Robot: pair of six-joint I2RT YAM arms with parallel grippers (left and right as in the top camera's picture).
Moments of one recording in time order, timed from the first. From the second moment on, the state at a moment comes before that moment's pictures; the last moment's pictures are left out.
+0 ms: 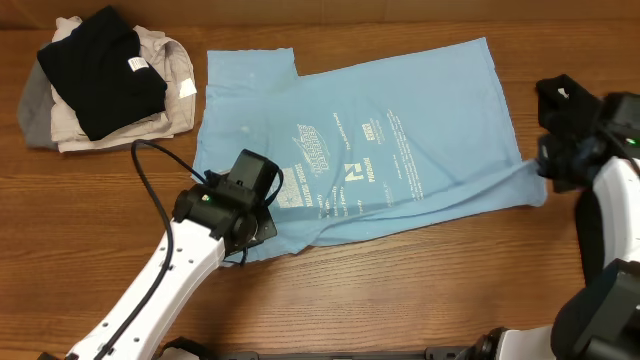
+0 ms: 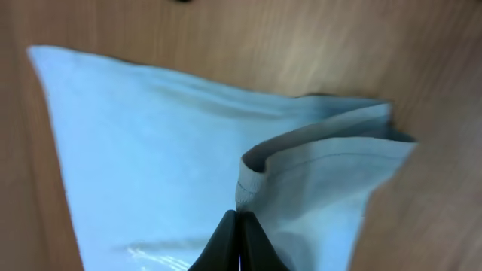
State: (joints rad) left arm -0.43 1.33 0.99 -1.05 -0.13 -0.81; right arm -0.38 1.61 1.22 -0.74 -0.15 0.97
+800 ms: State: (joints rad) left arm -0.35 1.47 0.99 -0.94 -0.27 -0.79; right arm -0.35 1.72 1.22 -0.53 -0.07 1.05
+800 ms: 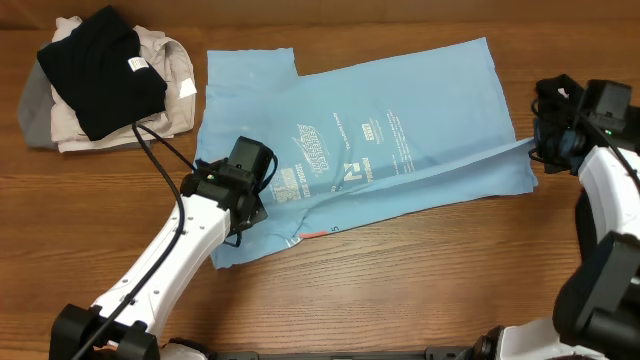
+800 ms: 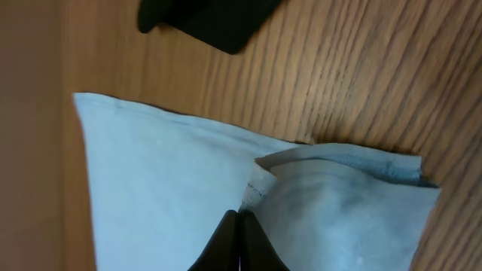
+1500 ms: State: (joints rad) left arm -0.35 1.48 0.99 -0.81 -0.31 -0.75; right arm -0.23 1.80 1.22 -0.40 -0.01 1.05
